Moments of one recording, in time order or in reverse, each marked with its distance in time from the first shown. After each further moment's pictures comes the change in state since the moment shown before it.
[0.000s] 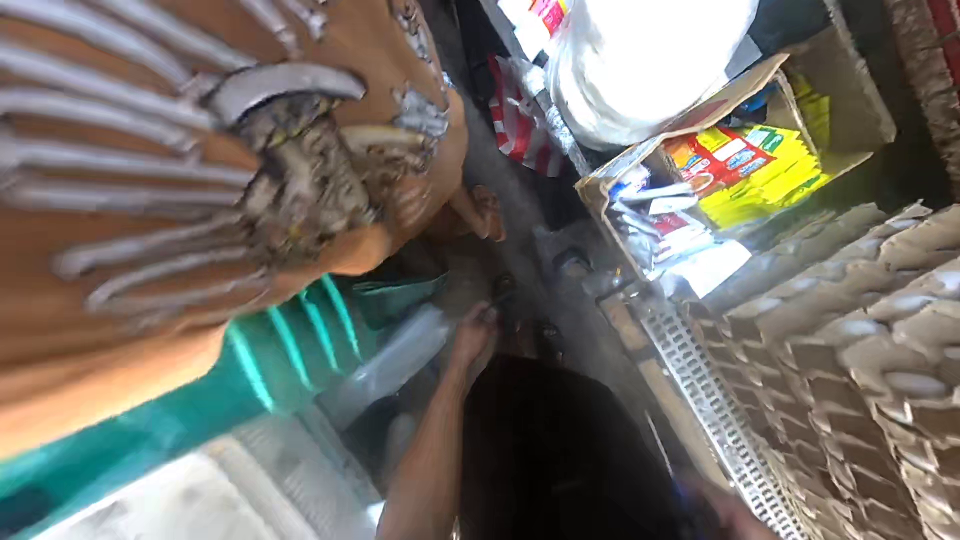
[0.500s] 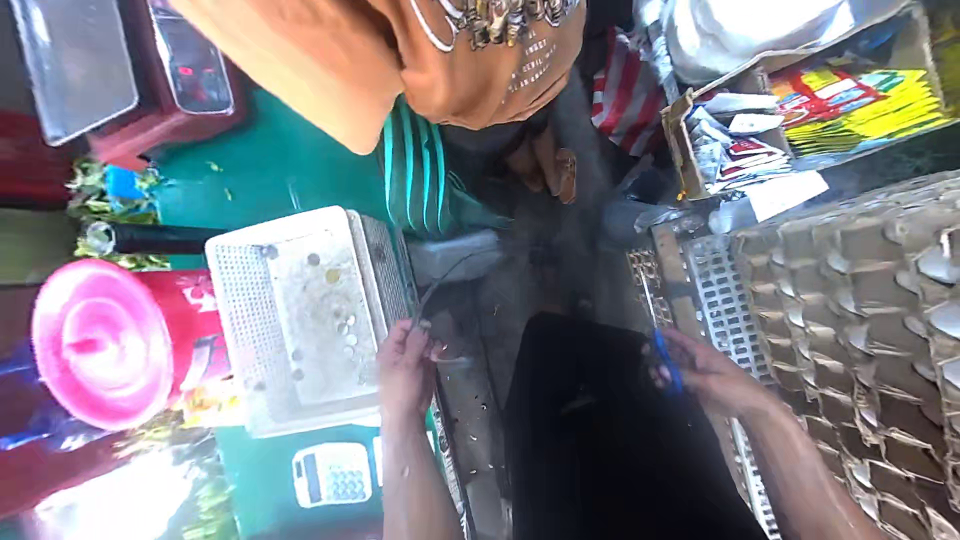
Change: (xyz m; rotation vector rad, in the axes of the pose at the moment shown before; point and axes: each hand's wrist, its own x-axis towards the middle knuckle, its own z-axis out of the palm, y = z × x) left_hand -0.344 -0.044 -0.018 -0.714 0.679 0.337; right_hand 0.073 -0.017 -0.020 0.034 -0.406 -0.367
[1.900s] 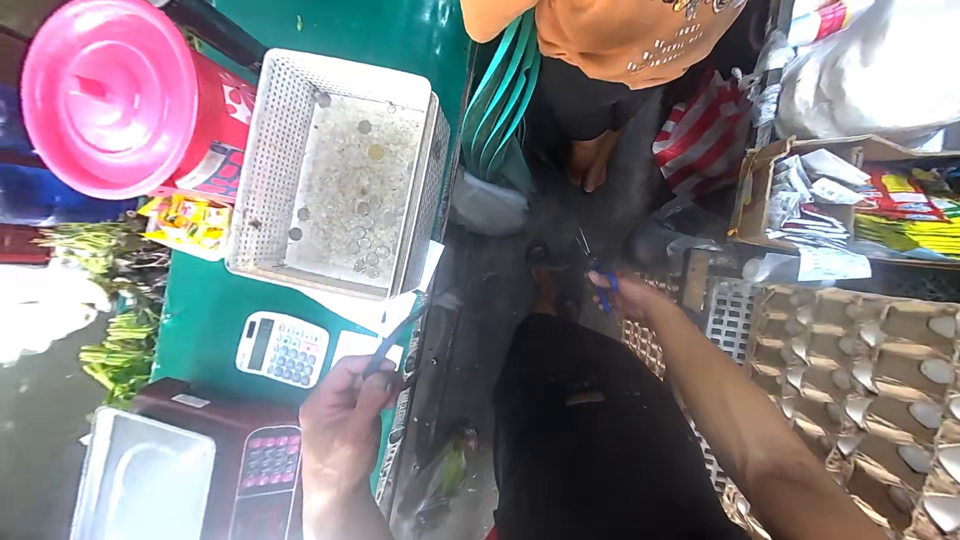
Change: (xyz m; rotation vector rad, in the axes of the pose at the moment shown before) left_hand -0.178 0.009 -0.039 0.105 0.229 0.241; right_hand 0.204 -0.005 0.027 -0.287 -0.094 0.379
